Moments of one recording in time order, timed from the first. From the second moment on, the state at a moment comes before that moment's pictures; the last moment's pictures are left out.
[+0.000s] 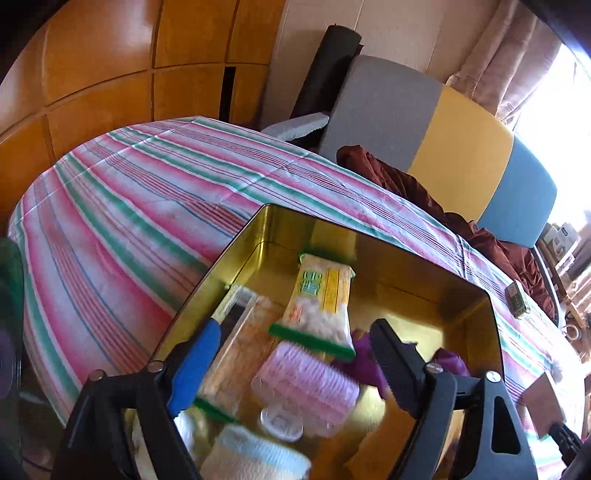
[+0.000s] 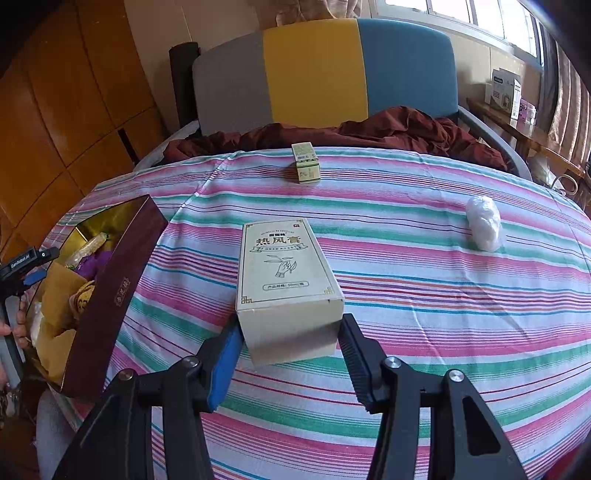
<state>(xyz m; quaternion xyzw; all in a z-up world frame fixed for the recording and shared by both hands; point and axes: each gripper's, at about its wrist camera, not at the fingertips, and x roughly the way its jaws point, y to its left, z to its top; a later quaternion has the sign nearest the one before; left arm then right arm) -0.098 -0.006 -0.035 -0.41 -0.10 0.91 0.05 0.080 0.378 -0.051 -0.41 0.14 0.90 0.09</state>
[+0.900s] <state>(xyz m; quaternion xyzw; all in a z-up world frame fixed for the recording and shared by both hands) 0.000 0.002 -0.027 -0.39 -0.10 0.91 0.09 -0.058 0.226 0.002 -0.42 0.11 0.90 -0.12</state>
